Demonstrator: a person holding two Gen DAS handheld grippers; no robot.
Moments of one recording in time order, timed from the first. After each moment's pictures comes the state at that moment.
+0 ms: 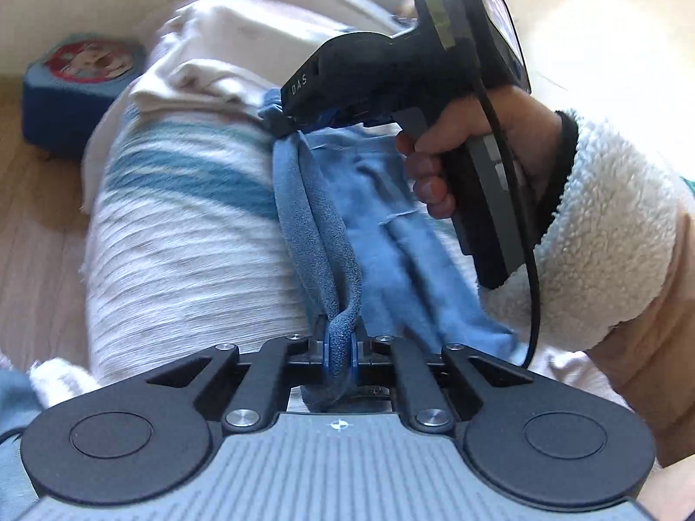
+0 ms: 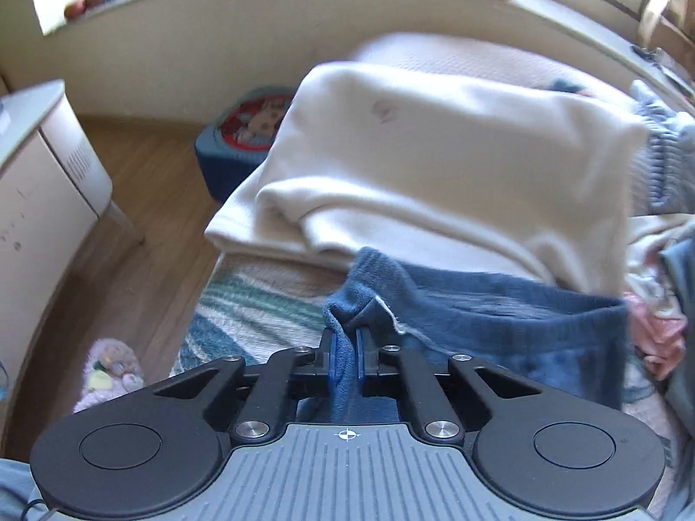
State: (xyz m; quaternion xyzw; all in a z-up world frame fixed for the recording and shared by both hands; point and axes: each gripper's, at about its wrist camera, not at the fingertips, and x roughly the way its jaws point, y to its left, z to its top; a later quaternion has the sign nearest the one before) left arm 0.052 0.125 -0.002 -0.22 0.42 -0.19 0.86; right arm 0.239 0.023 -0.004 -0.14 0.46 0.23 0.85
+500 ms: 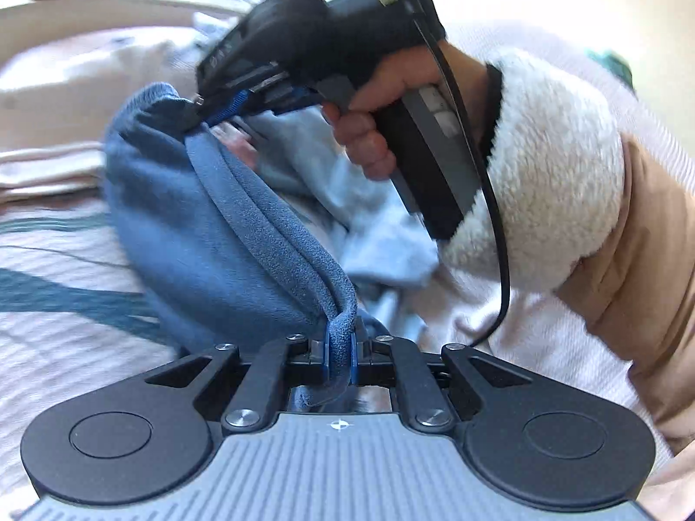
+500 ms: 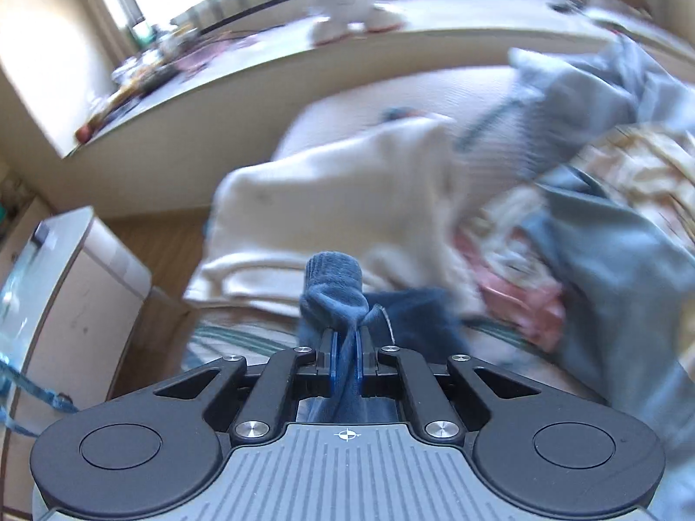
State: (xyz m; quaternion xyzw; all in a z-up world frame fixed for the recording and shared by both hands) left arm 0.078 -0.042 0.039 -0.09 0.42 -0.32 0.84; right arm 0.283 -0.158 0.048 0.03 0.46 0.26 0.85
